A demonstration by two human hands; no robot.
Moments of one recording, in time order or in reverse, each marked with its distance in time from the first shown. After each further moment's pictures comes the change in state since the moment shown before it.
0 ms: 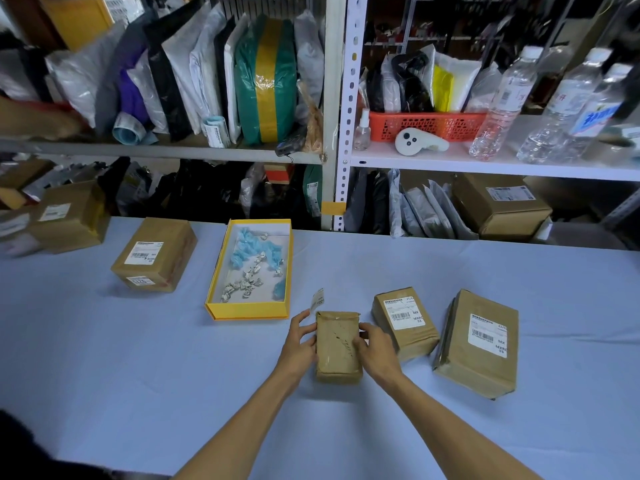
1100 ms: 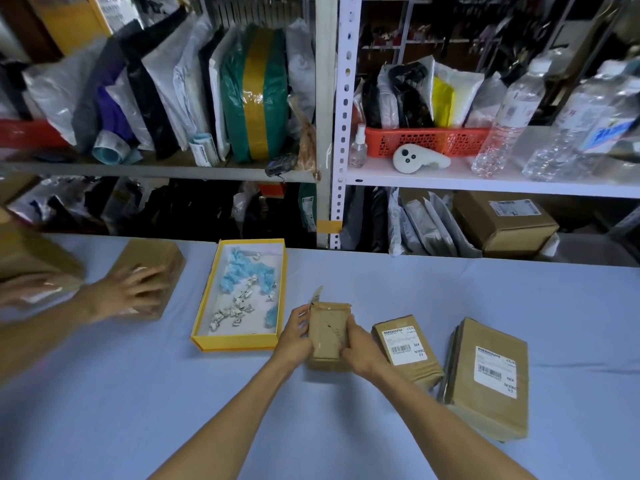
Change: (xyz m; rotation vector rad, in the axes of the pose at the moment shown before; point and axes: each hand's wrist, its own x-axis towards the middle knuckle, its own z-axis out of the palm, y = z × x) left_hand 0.070 0.050 0.006 0.176 -0.027 0.071; right_hand 0.064 -0.041 -0.012 -0.157 -0.228 -0.046
